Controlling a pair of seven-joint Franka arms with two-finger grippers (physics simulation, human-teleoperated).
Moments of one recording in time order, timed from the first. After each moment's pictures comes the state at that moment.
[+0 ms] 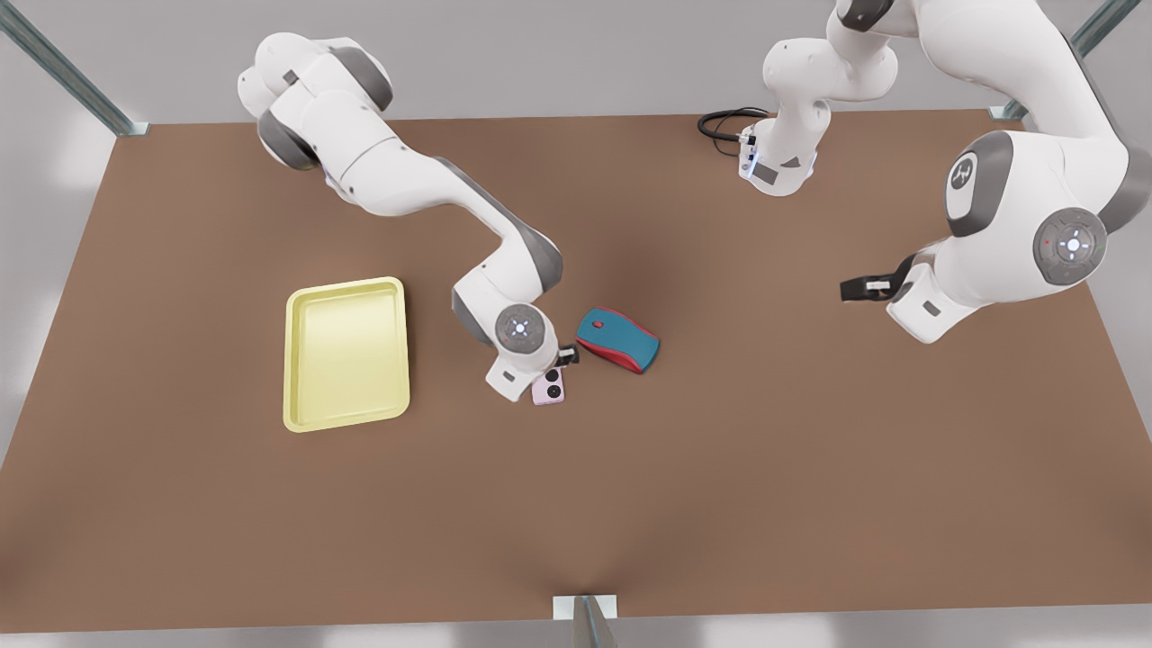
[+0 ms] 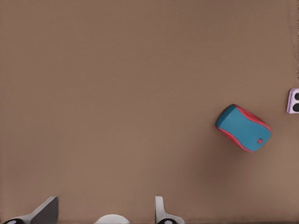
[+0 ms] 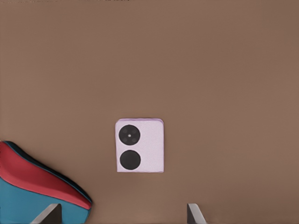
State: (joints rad) left arm -0.13 0.24 0.02 -1.33 -0.06 1.26 -0.15; right arm 0.46 0.77 0.29 -1.27 -0.08 1.93 0.62
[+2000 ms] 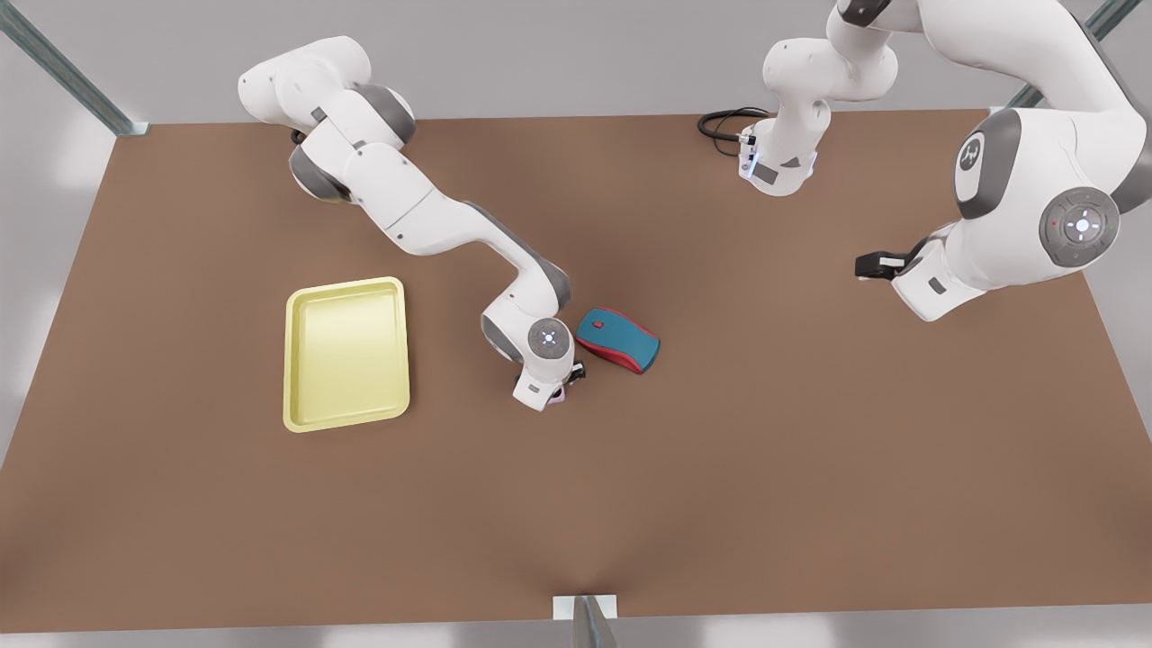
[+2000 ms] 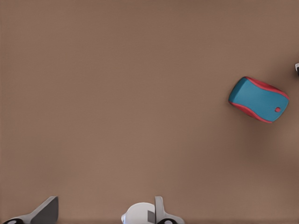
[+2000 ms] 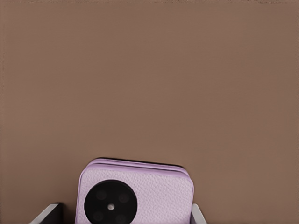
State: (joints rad) left arm -0.13 0.22 0.02 -1.30 0.01 1.18 0.01; right arm 0.50 0.97 0.28 -1.32 -0.29 2.20 0.59
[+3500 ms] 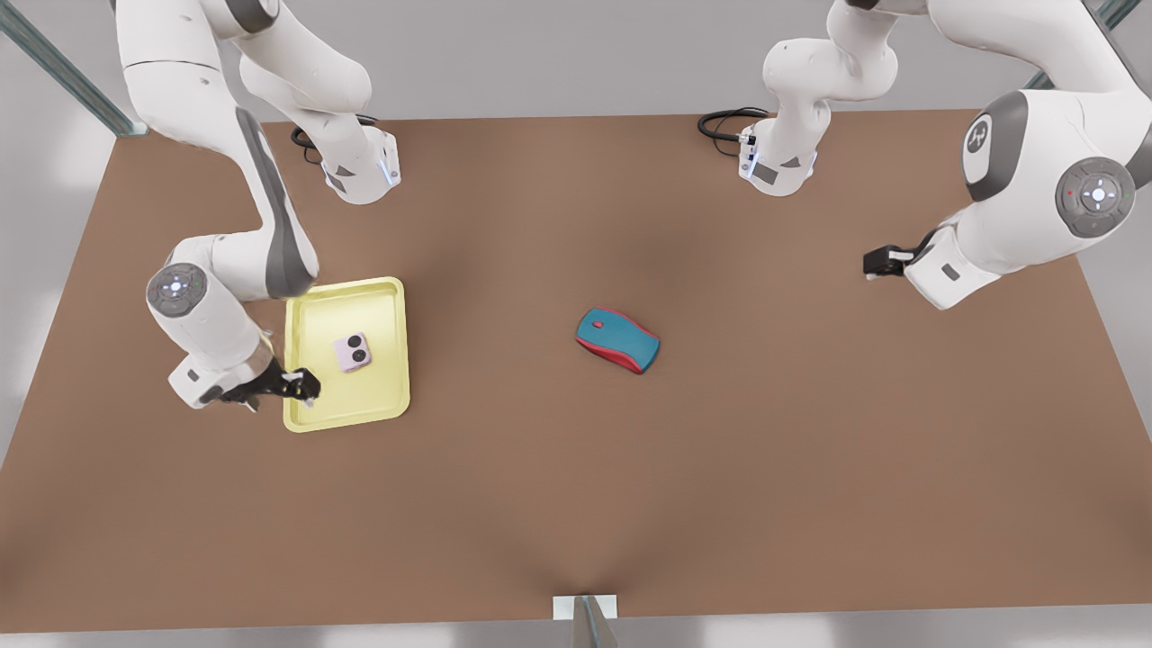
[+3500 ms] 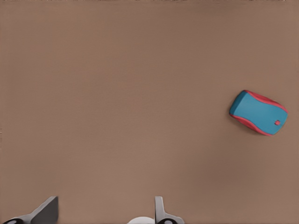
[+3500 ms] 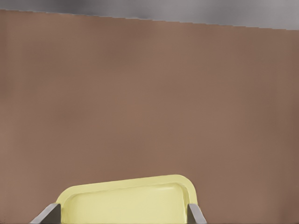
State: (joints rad) left arm -0.12 0.14 0.02 -1.40 0.01 1.29 0.01; right arm -0.23 0.21 0.32 -1.76 -0.15 2.21 0.11
